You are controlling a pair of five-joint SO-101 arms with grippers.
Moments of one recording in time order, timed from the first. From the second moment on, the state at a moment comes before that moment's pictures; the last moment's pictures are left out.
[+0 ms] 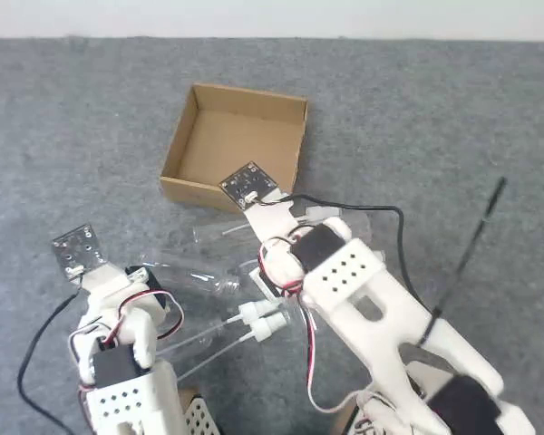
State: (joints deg) left arm -22.2 -99.3 97.6 62.0 17.8; right arm -44.0 -21.3 33.1 71.6 -1.5
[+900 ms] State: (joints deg) left arm -22.2 -99.3 97.6 62.0 17.8; right arm -44.0 -3.7 33.1 64.6 -1.9
